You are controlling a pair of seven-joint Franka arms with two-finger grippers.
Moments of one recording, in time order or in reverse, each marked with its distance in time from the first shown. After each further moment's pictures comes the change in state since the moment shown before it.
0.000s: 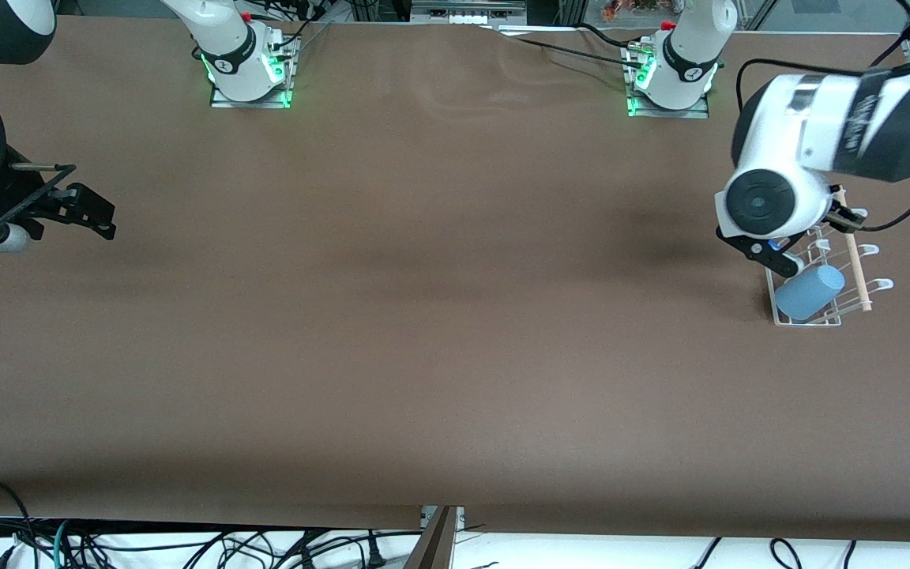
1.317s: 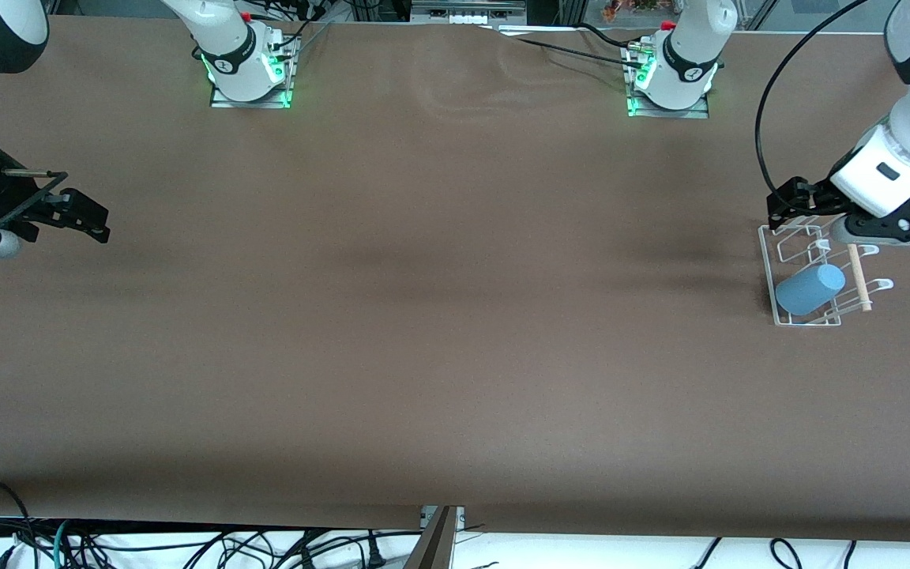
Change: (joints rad) left arm -0.173 -0.240 0.390 -0.116 -0.469 0.495 -0.255; right arm -0.010 0.010 -0.004 0.001 0.000 0.000 0.000
